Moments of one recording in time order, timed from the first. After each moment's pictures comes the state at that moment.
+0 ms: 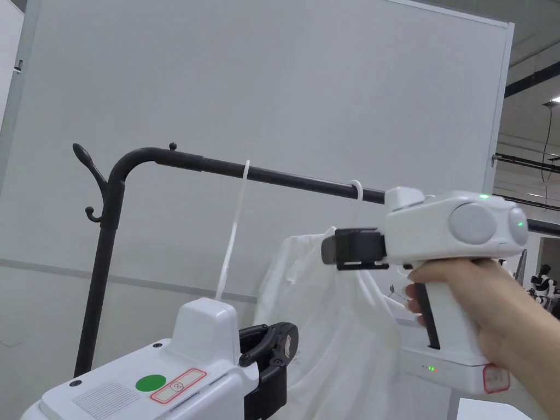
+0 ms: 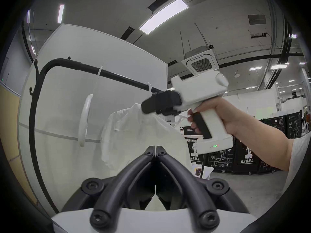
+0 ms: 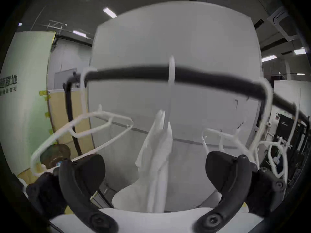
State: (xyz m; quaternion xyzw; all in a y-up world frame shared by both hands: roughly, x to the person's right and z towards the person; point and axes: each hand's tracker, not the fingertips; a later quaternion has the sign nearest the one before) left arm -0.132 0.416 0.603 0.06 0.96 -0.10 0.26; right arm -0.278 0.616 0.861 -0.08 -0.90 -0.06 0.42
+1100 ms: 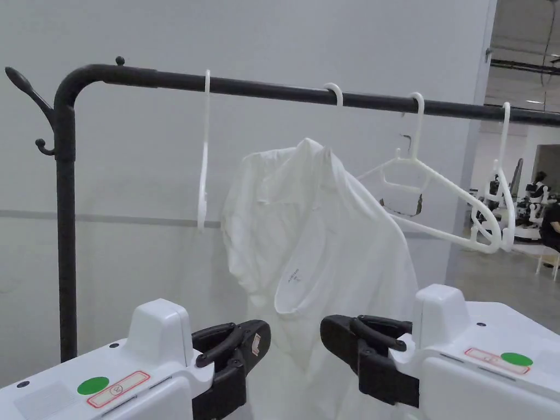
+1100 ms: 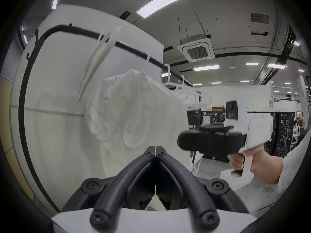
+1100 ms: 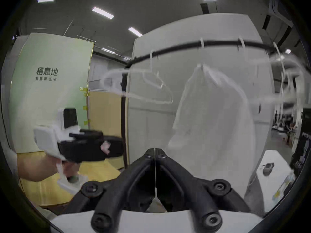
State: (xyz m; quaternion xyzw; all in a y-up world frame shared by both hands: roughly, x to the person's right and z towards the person) left arm -0.112 0.351 0.609 0.05 0.95 -0.02 0.31; right arm -0.357 0.389 0.791 -0.04 -0.82 -0.02 0.56
